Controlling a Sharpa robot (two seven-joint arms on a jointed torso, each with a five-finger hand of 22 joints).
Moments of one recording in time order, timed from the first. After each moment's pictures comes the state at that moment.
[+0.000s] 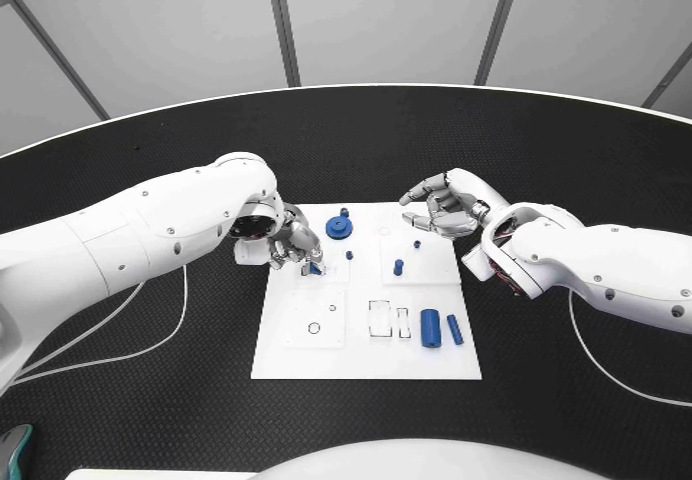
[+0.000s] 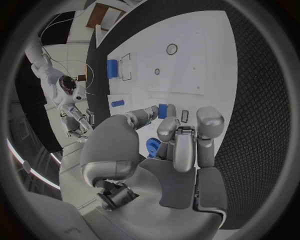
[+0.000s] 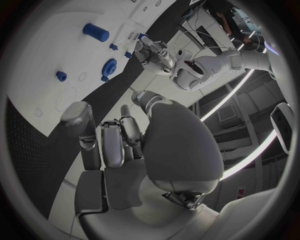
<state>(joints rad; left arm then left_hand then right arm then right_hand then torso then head) 1.36 -0.42 -0.10 1.08 -0.78 0.49 -0.70 1.02 -0.07 0.89 0.02 0.05 0.74 0.08 0.96 0.42 1.28 -0.01 1.34 0.96 1.47 -0.06 1.54 1.31 0.14 1.34 0.04 1.24 0.92 1.21 -0.92 -0.09 1.58 -0.84 -0.51 0.09 1.39 -0.23 0.43 0.24 0.50 0.89 0.15 0.29 0.26 1.35 0.05 1.25 1.24 1.47 -0.02 1.41 1.31 0.10 1.39 0.07 0.99 1.22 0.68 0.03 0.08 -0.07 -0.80</state>
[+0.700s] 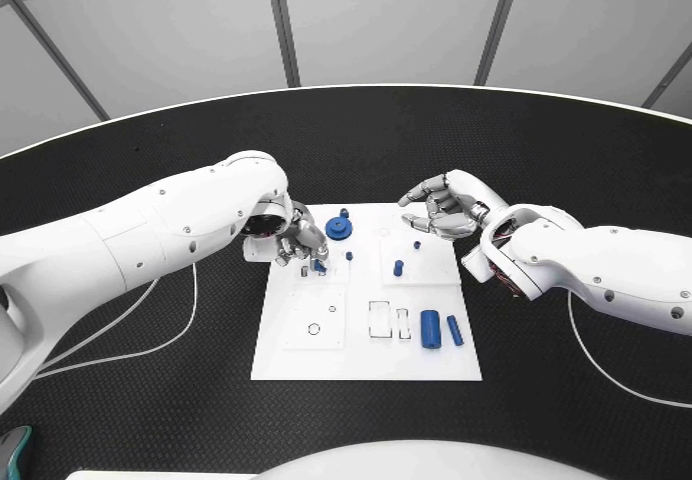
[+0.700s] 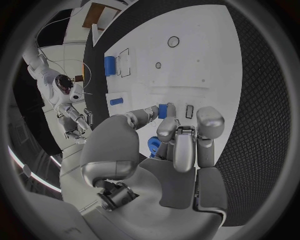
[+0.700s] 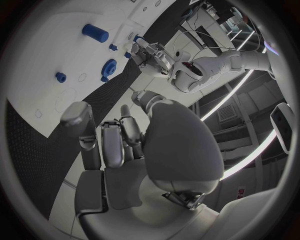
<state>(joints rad) 1.36 -0.37 -0.10 1.02 -0.81 0.49 -0.70 1.02 -0.07 0.89 0.02 0.05 0.74 0.08 0.96 0.42 1.29 -0.01 1.34 0.97 1.47 -0.06 1.54 1.31 0.14 1.35 0.03 1.24 0.92 1.21 -0.92 -0.09 1.58 -0.84 -0.51 0.09 1.39 -0.24 0.44 0.24 0.50 0.89 0.15 0.29 0.26 1.35 0.05 1.25 1.24 1.47 -0.02 1.41 1.31 0.10 1.39 0.07 0.99 1.22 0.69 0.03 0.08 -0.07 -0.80</state>
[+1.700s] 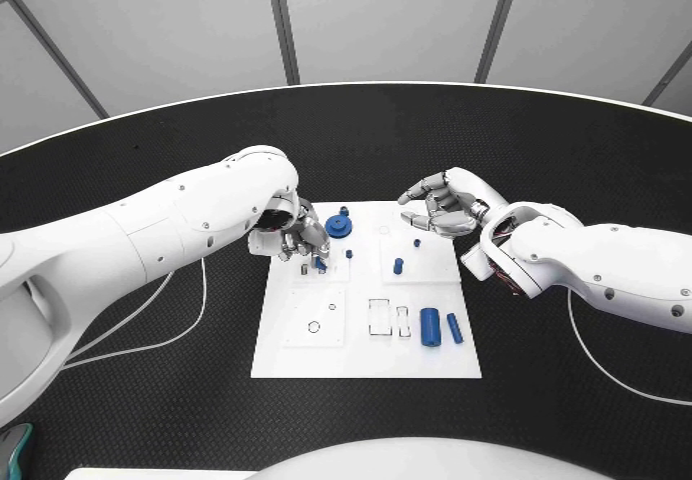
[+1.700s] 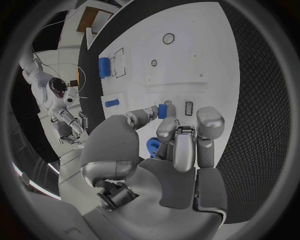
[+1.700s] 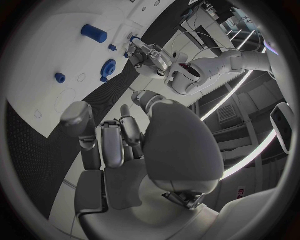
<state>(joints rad) 1.36 -0.31 -0.10 0.95 -0.86 0.55 -0.70 1.03 -0.07 0.89 0.02 0.05 0.74 0.08 0.96 0.43 1.29 -0.01 1.34 0.98 1.46 -0.07 1.54 1.31 0.14 1.35 0.03 1.25 0.93 1.21 -0.92 -0.09 1.58 -0.84 -0.51 0.09 1.39 -0.24 0.44 0.24 0.50 0.89 0.15 0.29 0.26 1.35 0.05 1.25 1.24 1.47 -0.02 1.41 1.31 0.10 1.39 0.07 0.99 1.22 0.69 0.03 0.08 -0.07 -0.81</state>
